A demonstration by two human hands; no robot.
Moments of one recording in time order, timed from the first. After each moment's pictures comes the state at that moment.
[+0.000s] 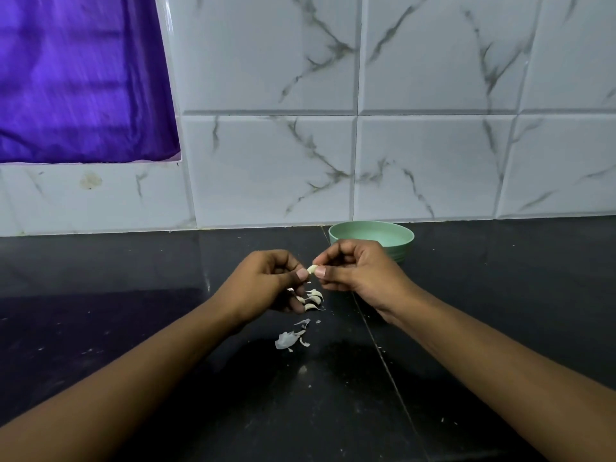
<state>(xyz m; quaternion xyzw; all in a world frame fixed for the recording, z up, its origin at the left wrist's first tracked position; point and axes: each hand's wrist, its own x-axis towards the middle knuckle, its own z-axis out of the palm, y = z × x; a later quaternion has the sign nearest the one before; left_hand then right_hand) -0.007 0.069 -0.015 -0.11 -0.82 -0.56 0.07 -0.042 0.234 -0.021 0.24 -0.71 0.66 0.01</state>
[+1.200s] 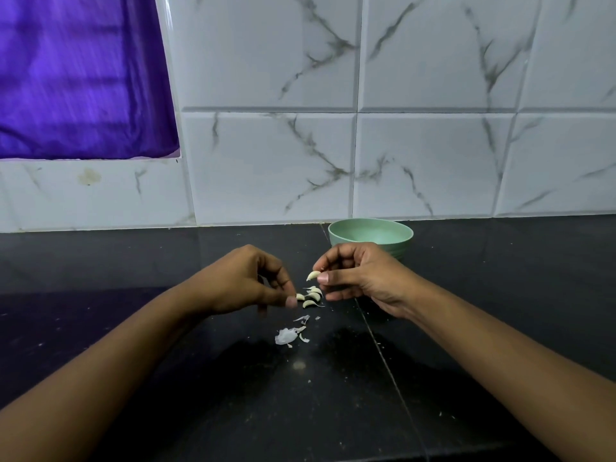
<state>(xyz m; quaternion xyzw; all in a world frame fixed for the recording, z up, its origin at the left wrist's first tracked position) -0.006 0.041 0.002 -0.20 -0.92 -0.35 0.01 -0.044 0.246 -0.017 0.25 -0.71 0.65 -0.11</state>
